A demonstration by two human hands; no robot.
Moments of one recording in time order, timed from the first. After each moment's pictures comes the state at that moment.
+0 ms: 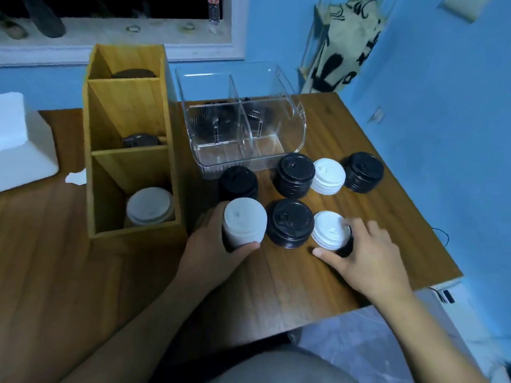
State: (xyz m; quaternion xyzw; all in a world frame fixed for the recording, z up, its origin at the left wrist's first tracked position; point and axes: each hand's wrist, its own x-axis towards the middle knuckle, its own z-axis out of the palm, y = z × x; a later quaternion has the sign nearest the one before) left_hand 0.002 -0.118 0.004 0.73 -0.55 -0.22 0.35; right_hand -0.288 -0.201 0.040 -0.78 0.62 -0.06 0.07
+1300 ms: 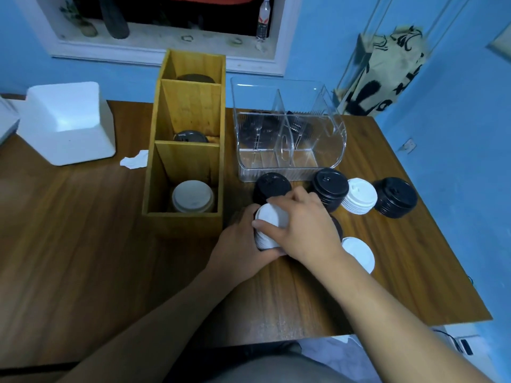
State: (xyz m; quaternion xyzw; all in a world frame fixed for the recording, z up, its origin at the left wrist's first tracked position) left_hand -0.002 -0.117 0.007 0.71 -0.53 -0.23 0.39; right_hand -0.128 -0.204 0.078 -0.90 0.41 -0.10 0.10
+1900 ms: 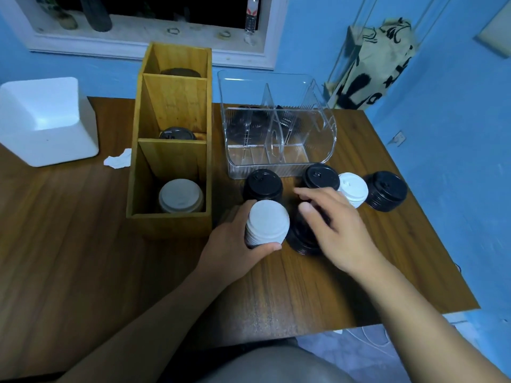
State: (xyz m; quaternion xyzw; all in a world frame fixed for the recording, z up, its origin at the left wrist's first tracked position) left_hand 0.001 -0.117 0.001 0.70 -0.57 -0.21 0.38; right_hand -0.192 -0.219 0.085 -0.86 0.37 -0.25 0.25
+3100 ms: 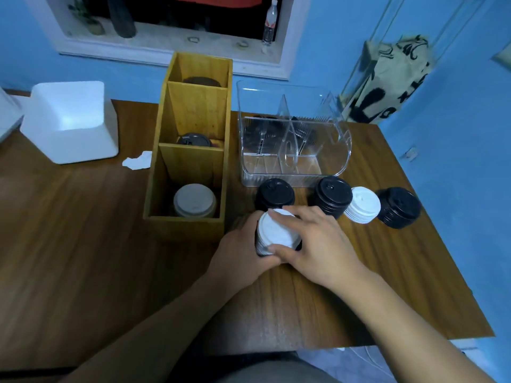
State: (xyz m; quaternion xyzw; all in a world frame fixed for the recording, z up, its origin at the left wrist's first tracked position) left_hand 0.001 -0.118 0.003 0.70 -0.54 -0.24 0.39; right_hand -0.156 -0.208 0.078 -0.93 0.33 -0.07 0.13
